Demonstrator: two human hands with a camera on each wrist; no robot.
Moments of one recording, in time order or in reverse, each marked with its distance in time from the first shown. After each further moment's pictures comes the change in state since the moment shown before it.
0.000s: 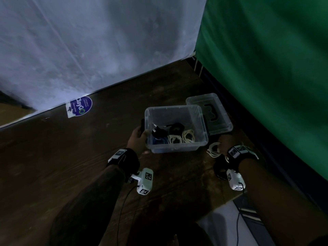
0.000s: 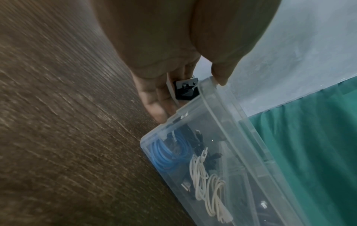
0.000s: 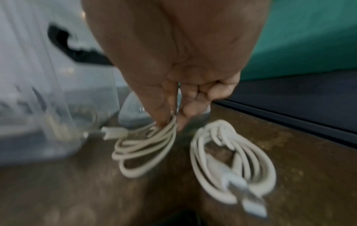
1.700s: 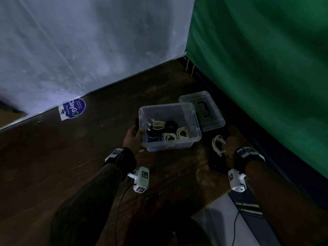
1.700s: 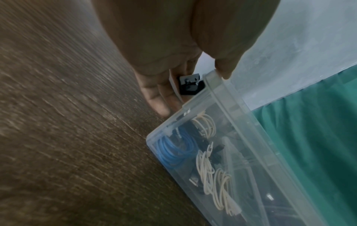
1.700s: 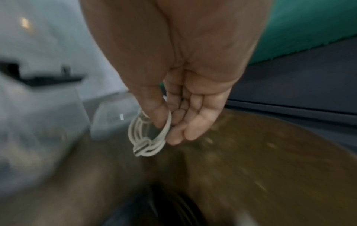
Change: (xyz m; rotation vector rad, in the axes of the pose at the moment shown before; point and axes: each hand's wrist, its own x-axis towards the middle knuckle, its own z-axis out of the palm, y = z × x) left_hand -0.003 -0.002 0.002 0.038 0.034 0.035; right_hand -0.015 0.044 0.001 0.111 -0.073 0.174
